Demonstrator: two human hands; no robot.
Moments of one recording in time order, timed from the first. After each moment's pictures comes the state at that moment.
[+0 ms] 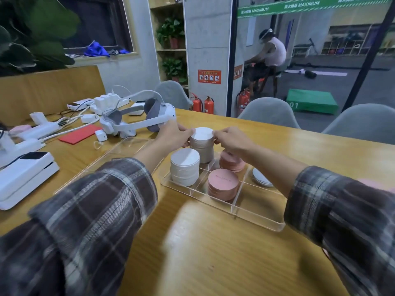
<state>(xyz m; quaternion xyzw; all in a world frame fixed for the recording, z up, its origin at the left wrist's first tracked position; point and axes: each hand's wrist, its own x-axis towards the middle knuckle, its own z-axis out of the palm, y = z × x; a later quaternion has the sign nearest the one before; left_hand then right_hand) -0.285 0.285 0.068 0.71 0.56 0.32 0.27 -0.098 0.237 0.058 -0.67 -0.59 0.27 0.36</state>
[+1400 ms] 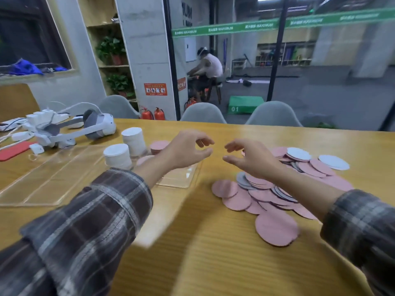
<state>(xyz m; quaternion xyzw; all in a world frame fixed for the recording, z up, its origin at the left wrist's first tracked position) -0.136 0.083 0.078 0.93 0.23 0.25 0.14 0.056 -0.042 0.056 -0.71 -0.63 0.04 0.32</state>
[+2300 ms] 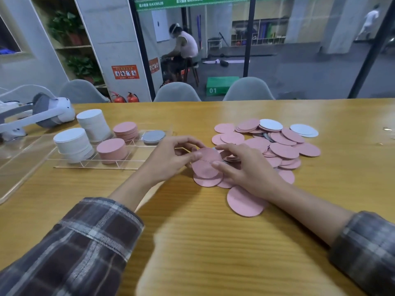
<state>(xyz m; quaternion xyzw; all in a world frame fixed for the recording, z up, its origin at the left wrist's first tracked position) -0.121 0.024 0.014 0.84 0.19 0.28 0.43 0.059 -0.128 -0.010 -0.67 -0.62 0.03 0.40</state>
